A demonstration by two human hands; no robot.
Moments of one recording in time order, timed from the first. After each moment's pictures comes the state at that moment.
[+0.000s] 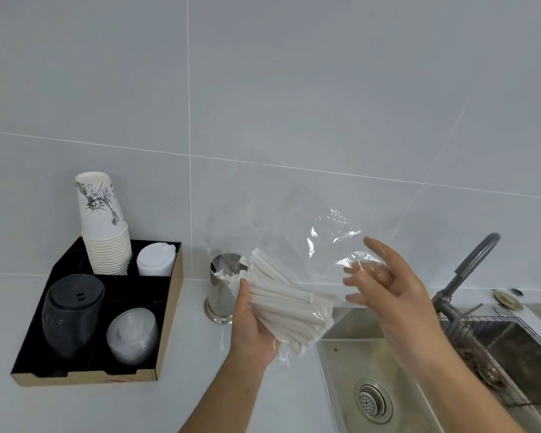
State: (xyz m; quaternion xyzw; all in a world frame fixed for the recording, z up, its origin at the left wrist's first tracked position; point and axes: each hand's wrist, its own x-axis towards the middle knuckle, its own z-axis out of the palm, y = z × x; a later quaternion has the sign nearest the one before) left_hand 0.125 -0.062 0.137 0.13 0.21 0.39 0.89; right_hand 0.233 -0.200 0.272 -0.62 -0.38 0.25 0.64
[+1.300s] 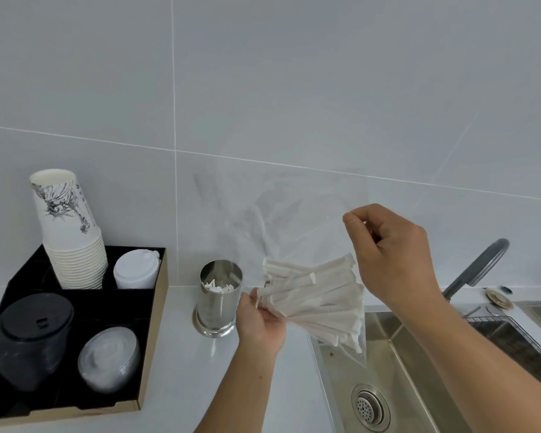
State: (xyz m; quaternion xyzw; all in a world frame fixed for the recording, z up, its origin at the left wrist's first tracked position) left_hand 0.178 0.004 0.104 -0.04 0.25 0.39 0.89; right_hand 0.249 -0.106 0.308 -0.73 -0.52 -0.10 0.45
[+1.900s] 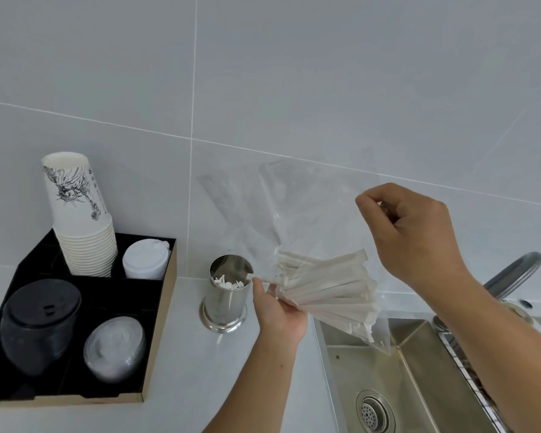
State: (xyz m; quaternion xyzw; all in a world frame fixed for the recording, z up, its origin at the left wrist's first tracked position) left_hand 0.192 0.007 0.131 -0.09 0.21 0.38 0.90; right_hand 0.265 -0.073 0.322 -0.71 -0.58 -0.12 0.39
